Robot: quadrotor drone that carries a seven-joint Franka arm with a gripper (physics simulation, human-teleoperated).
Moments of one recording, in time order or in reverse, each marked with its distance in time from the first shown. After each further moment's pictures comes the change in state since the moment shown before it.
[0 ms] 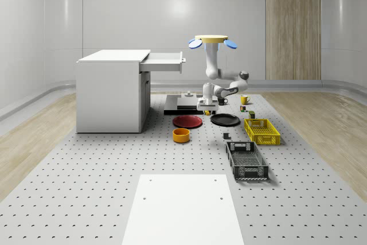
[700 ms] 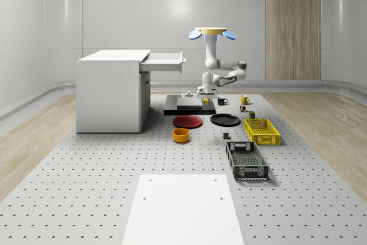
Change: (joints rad) arm 0.005 -0.016 -0.002 0.001 -0.008 0.014 -0.005
